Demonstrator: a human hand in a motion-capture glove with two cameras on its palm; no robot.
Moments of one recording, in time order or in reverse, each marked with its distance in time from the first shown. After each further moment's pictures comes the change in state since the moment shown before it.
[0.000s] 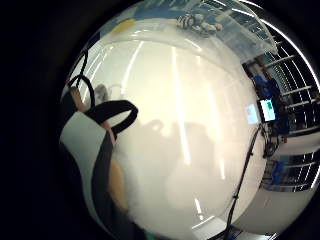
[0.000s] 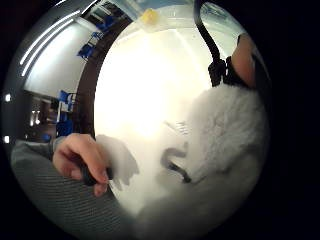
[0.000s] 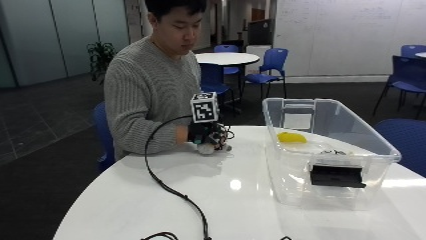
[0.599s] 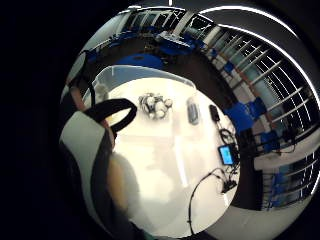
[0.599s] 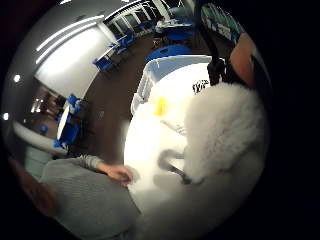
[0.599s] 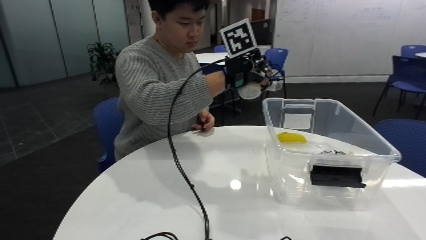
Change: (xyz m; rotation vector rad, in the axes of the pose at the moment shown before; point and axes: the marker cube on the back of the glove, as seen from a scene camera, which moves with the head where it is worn) arm 0.066 -0.161 -0.214 0.227 0.060 -0.026
